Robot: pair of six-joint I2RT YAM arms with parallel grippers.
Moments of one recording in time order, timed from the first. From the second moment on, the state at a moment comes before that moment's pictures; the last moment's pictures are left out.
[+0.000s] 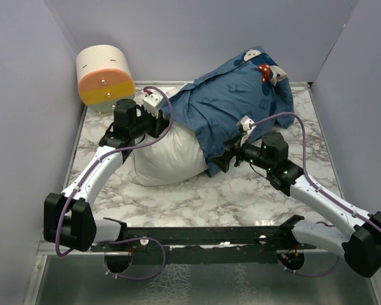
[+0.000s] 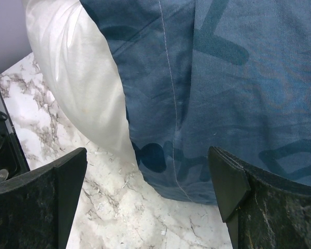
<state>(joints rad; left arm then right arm) -0.27 1.30 0.99 -0.06 0.48 0.09 0.58 1.04 0.66 0.18 -0.39 0.13</state>
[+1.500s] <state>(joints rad) -0.27 1.31 0.99 -0.06 0.48 0.09 0.91 1.27 0.88 0.12 0.46 0.05</state>
